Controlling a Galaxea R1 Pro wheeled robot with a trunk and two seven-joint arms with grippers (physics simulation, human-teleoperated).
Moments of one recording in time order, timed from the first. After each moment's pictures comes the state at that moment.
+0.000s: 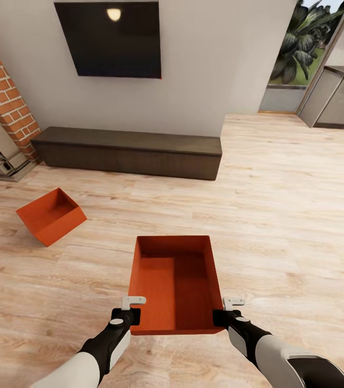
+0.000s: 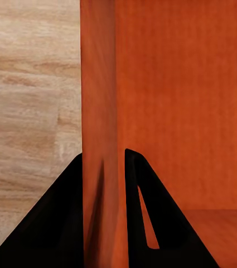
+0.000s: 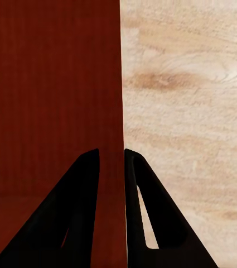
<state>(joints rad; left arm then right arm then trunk) -0.63 -0.14 -0.09 -0.32 0.02 0.04 0.20 -0.77 0.06 -0.01 -0.01 -0.01 -0.07 -0.03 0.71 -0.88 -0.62</state>
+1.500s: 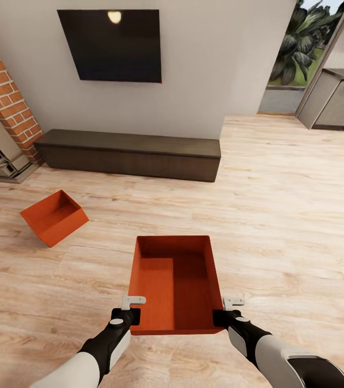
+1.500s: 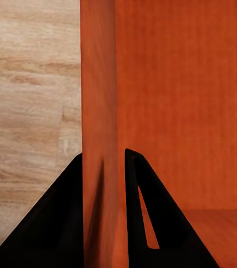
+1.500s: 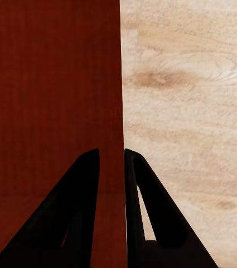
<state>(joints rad) -0.63 -0.14 -0.09 -0.32 0.02 0.04 0.20 -0.77 0.06 -0.01 -0.01 -0.01 -0.07 -0.03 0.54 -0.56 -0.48</state>
